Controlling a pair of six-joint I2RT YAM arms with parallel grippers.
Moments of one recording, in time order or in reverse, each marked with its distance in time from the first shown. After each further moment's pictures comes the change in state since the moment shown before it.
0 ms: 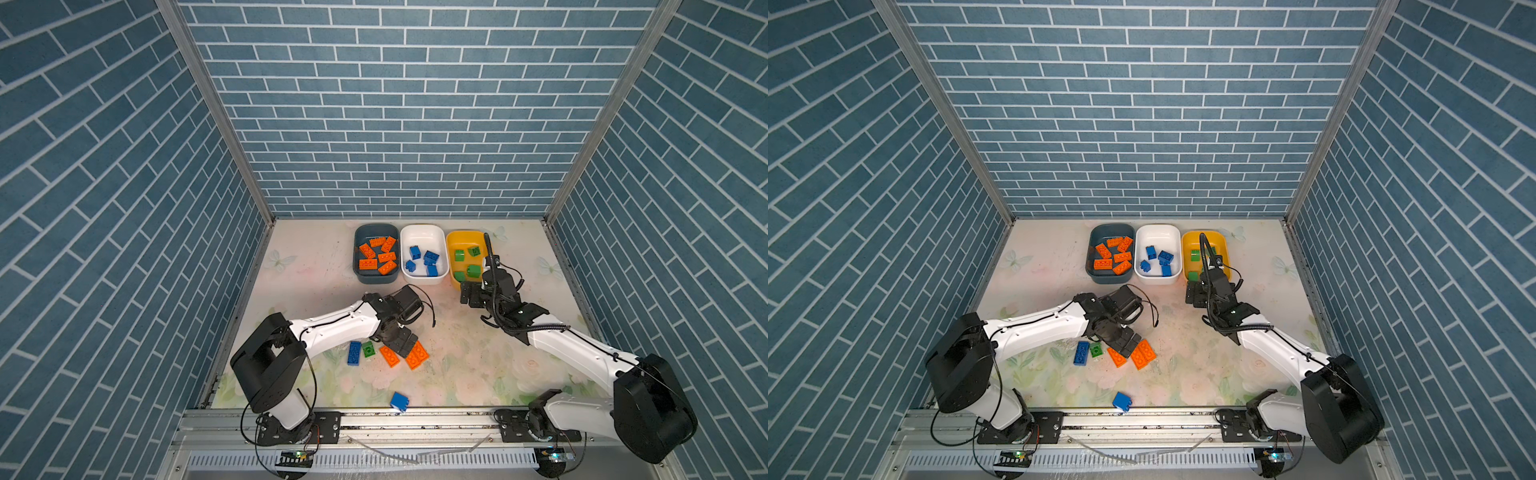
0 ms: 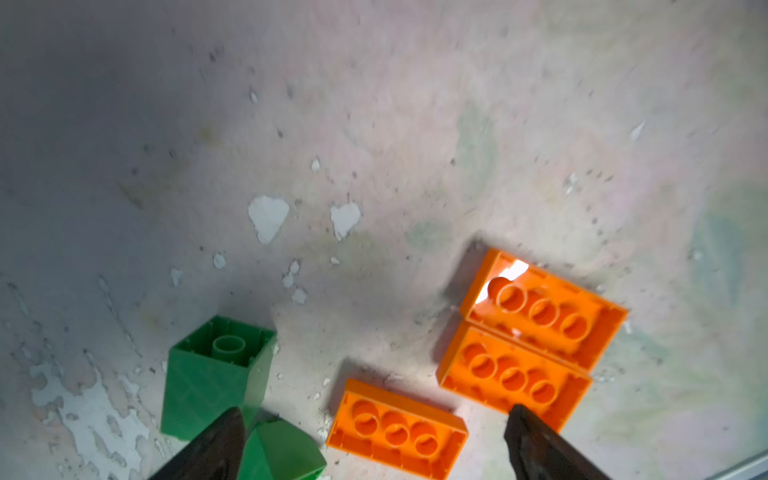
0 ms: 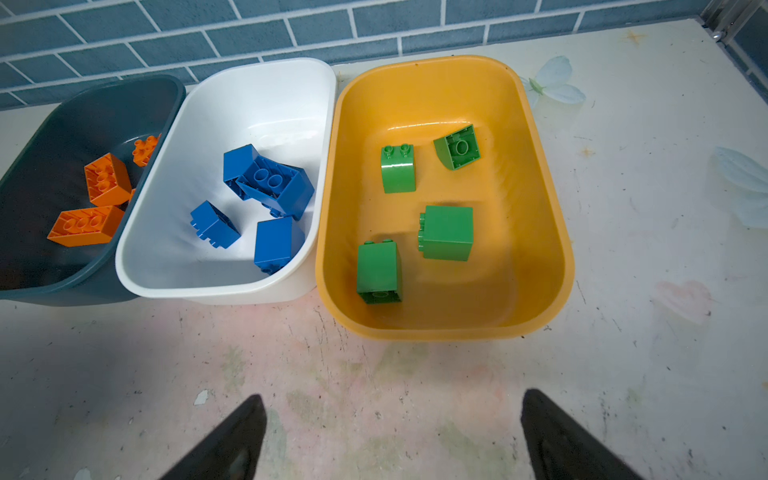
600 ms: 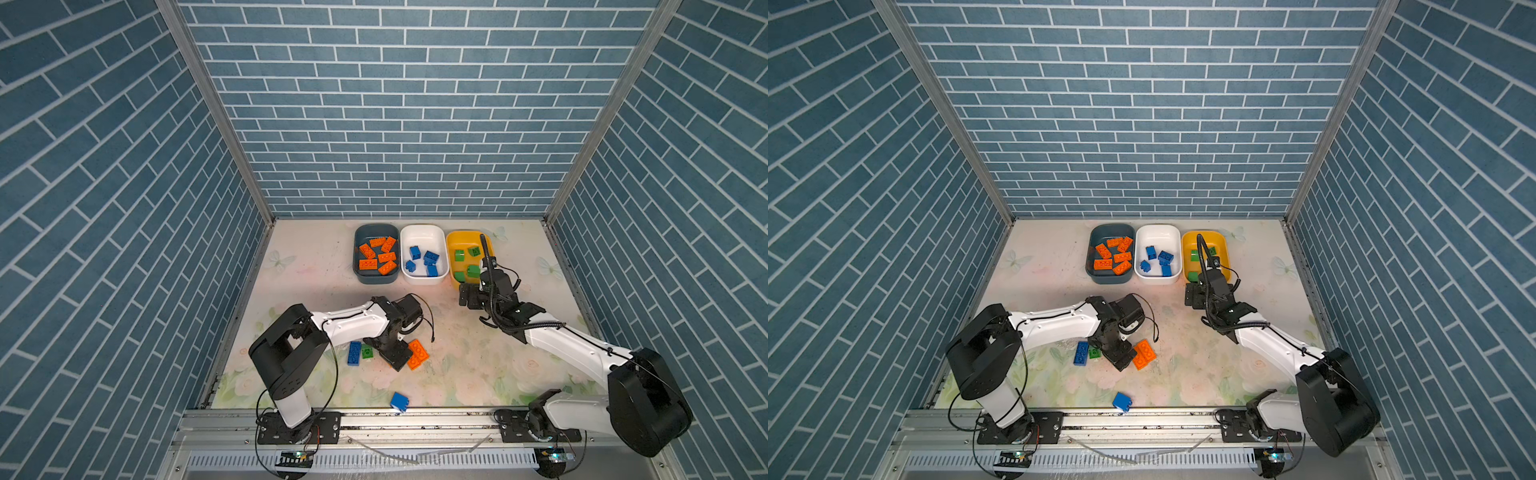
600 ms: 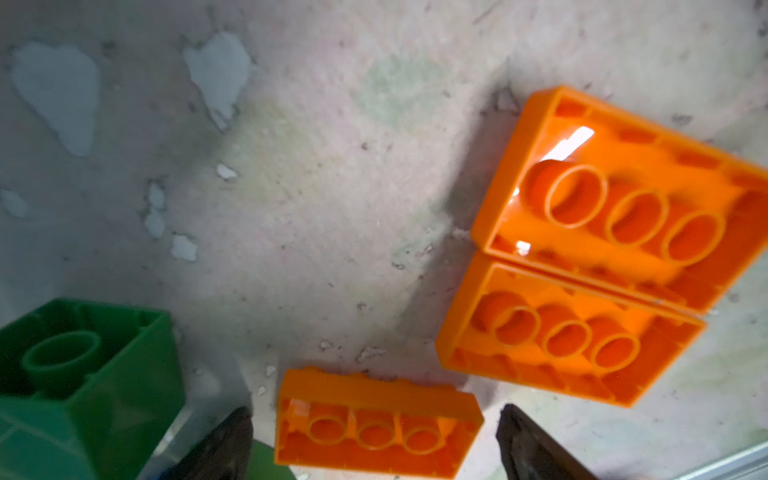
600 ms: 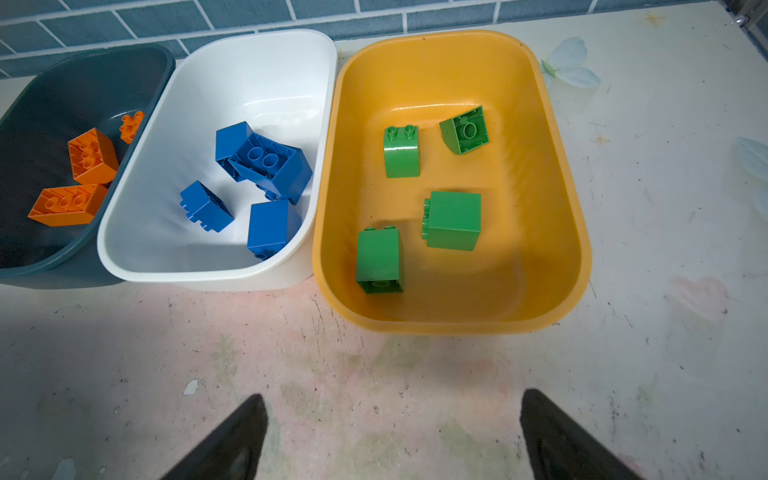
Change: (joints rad) left arm 0.000 0.114 0.002 -0.060 0.106 0.104; right arm 0.000 0.034 0.000 0.001 -0.011 -0.022
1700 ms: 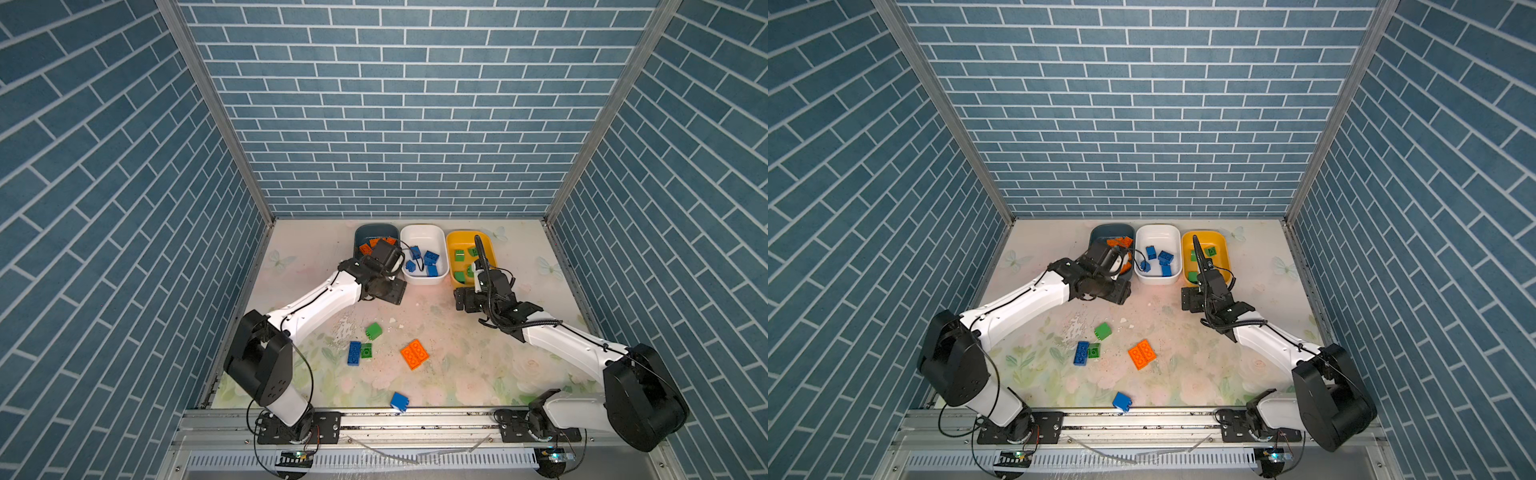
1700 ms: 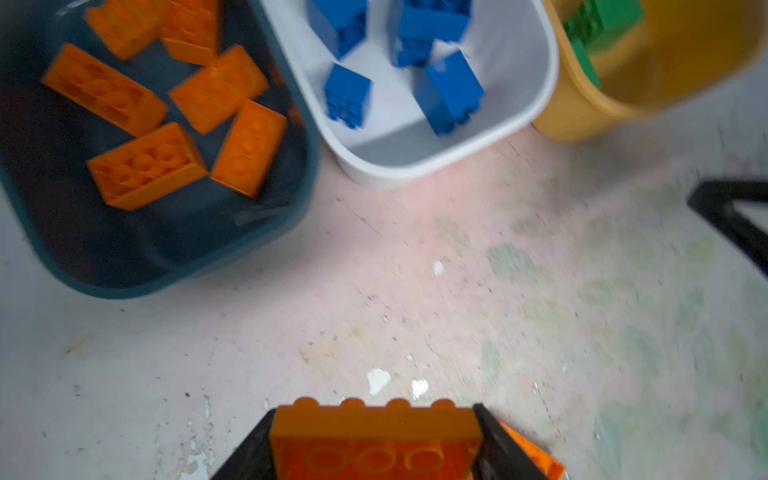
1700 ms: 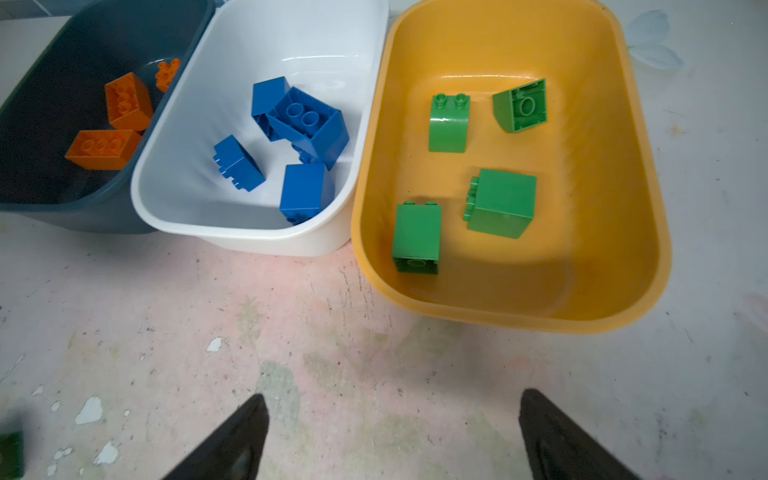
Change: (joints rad) left arm 0.289 -0.093 0.286 0.156 -0.065 -0.080; right arm 0.005 0.028 0.002 0.004 -0.129 -0.076
